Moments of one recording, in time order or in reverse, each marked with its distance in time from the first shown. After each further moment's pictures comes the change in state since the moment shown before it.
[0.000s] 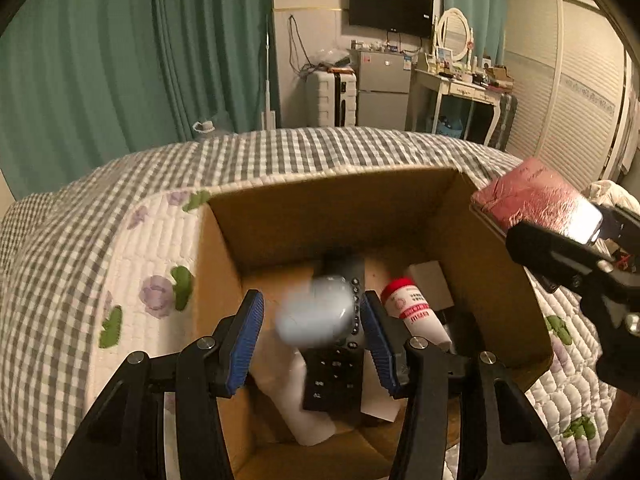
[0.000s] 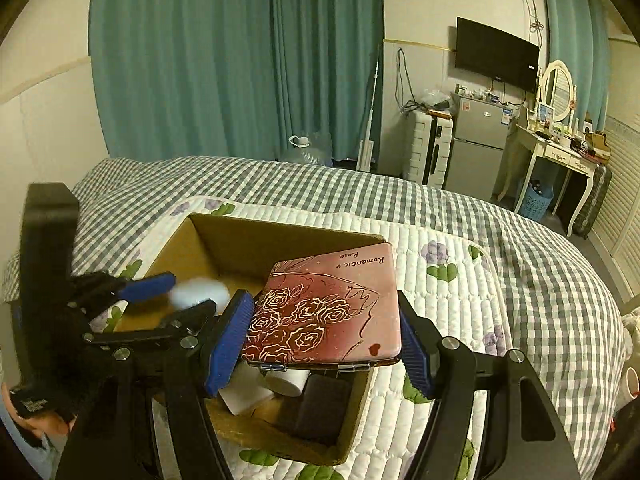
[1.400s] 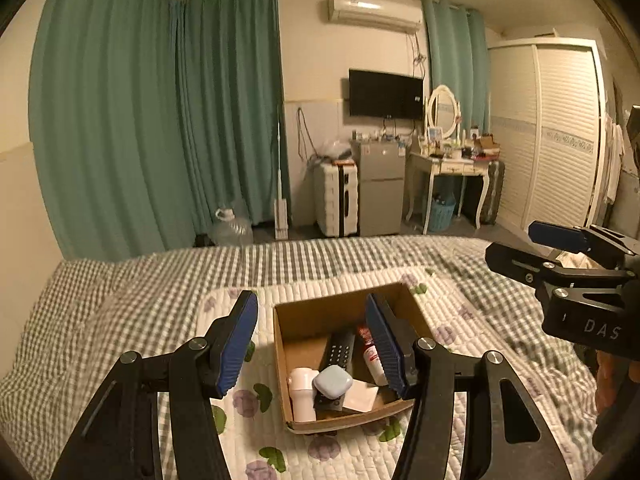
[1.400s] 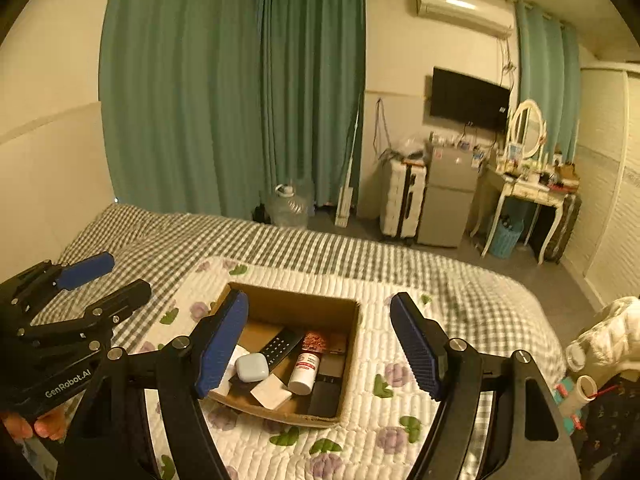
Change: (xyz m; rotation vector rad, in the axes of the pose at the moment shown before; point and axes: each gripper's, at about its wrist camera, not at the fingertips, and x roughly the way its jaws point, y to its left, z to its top) left arm -0.210 0.004 0.020 0.009 -0.313 0.025; right arm -0.170 0.032 0.046 -0.004 -0.155 -0.091
